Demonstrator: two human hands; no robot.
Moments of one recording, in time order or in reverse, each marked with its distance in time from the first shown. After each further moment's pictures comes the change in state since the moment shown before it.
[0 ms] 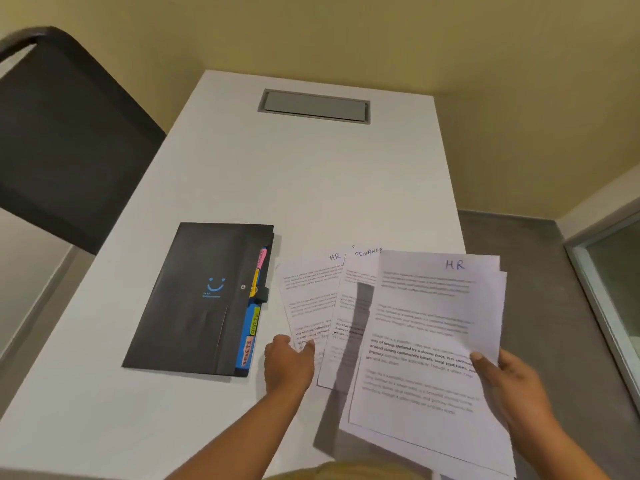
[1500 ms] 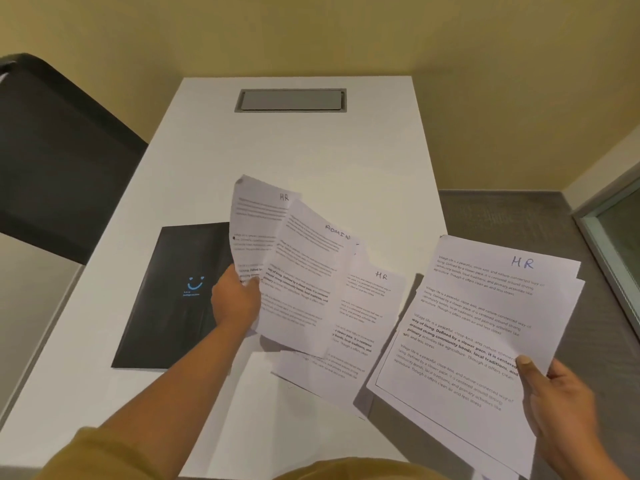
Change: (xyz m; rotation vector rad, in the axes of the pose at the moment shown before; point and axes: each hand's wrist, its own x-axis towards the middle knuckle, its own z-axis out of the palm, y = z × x) left_hand 0.040 0.065 -0.044 0.031 0.259 0.351; right_hand 0.000 0.021 -0.091 0.227 0.244 -0.081
